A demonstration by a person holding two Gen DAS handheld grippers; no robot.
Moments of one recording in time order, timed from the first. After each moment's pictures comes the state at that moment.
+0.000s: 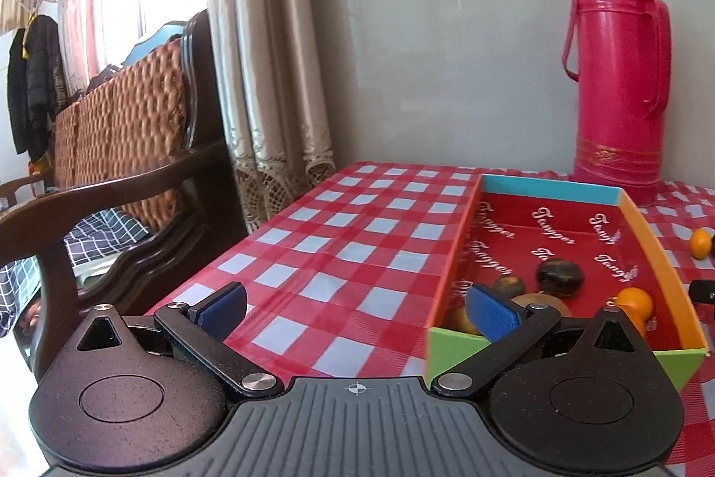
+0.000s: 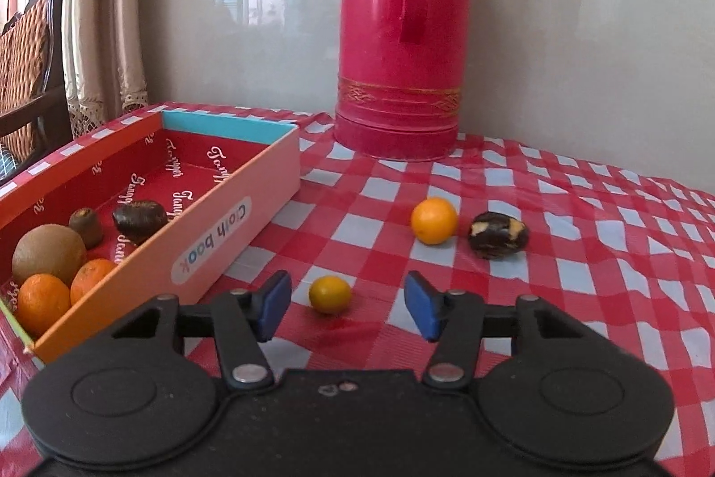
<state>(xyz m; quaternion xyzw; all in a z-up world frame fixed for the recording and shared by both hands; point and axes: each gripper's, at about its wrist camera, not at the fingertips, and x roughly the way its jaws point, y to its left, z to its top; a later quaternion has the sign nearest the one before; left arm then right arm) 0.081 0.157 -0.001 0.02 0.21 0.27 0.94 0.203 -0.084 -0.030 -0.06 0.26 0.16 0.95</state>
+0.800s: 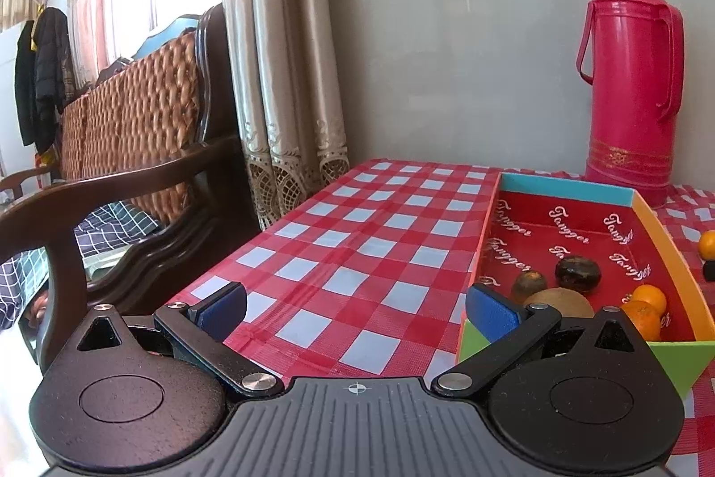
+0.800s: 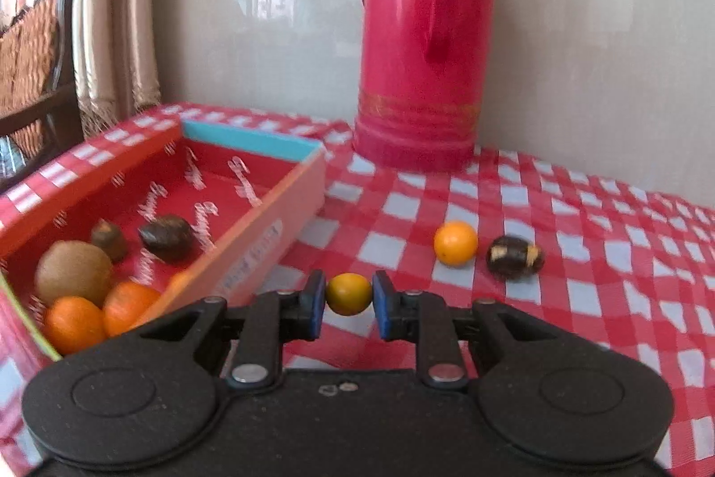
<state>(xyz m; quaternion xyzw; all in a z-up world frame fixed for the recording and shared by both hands) 0.068 0.169 -0.001 0.01 0.20 0.28 0.94 0.194 -0.069 -0.007 -0.07 0.26 0.18 0.95</state>
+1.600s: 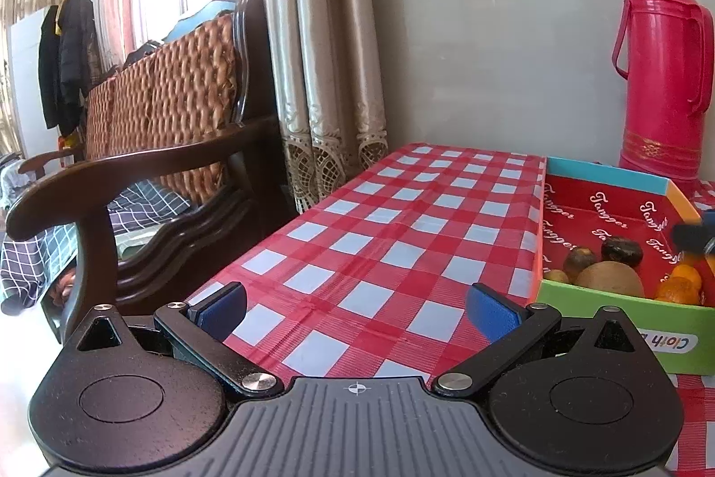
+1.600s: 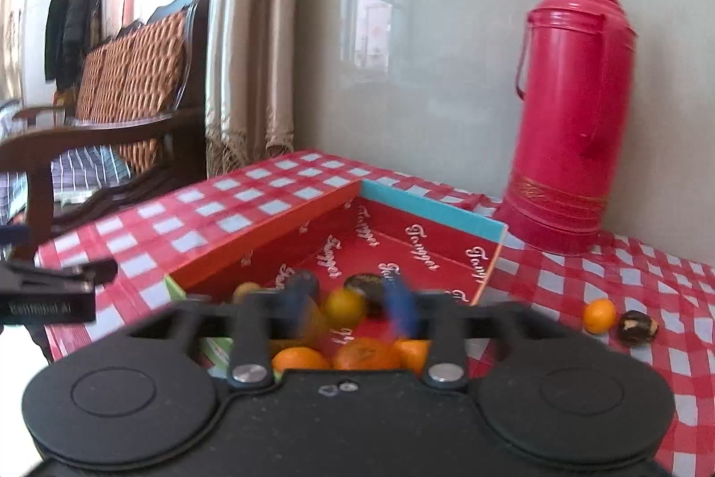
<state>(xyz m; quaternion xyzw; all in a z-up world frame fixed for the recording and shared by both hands) 0.043 0.196 -0.009 0.00 0.22 0.31 0.93 0.137 0.016 0.012 -0.10 0.19 0.29 0.93</state>
